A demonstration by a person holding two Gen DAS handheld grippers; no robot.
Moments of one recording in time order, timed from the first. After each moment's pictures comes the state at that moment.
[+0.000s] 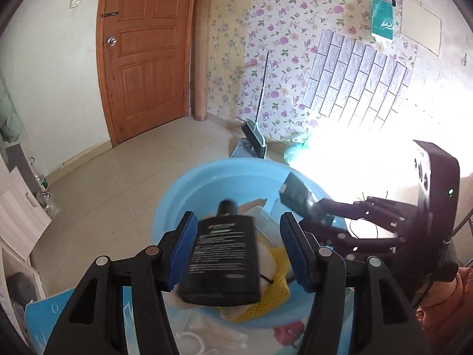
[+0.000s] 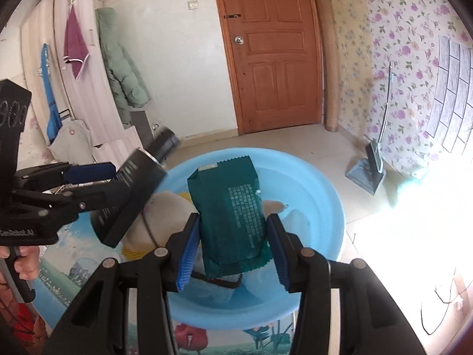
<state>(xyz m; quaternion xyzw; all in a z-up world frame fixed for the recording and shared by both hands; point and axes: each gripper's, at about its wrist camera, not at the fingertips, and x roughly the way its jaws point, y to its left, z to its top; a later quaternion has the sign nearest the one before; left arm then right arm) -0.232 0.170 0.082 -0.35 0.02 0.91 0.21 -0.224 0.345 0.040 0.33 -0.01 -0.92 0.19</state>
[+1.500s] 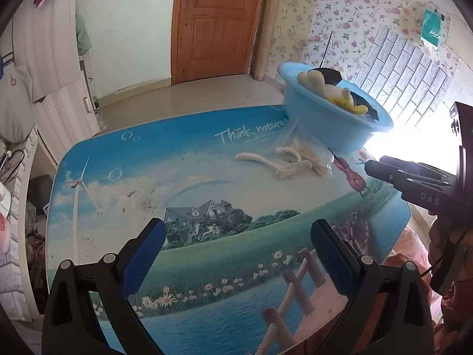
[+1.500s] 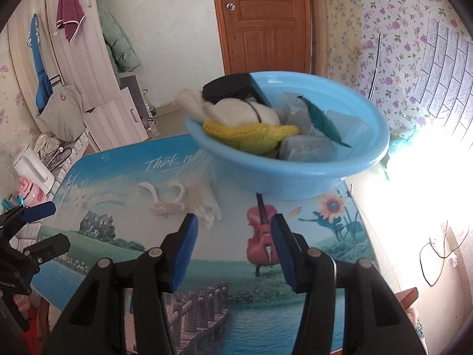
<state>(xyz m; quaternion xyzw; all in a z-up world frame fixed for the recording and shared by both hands) -0.050 0.012 -0.019 -0.43 -0.05 0.90 0.08 -0.116 0.268 -0.008 0.41 0.01 -0.90 0.14</state>
